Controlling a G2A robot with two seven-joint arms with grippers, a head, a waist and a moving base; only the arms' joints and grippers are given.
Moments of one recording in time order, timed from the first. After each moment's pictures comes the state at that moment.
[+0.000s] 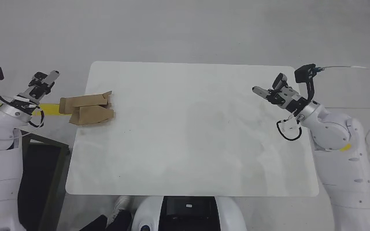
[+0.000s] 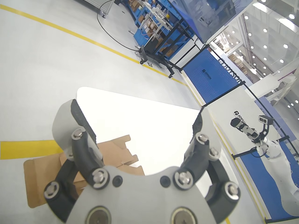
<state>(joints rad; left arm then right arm) 1.01 -0.87 -1.77 -1.12 0.15 -0.65 -0.58 -1.03 -1.05 1.52 -1.52 -0.53 -0.56 0.55</state>
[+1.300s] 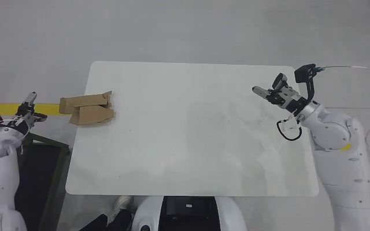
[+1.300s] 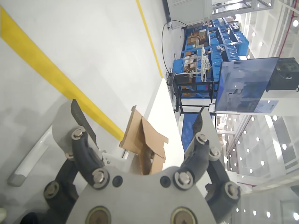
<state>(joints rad) 0.82 -0.86 -1.77 -0.50 -0.06 -0.34 -0.69 -1.03 -1.05 1.52 -1.52 -0.53 -0.56 0.55</state>
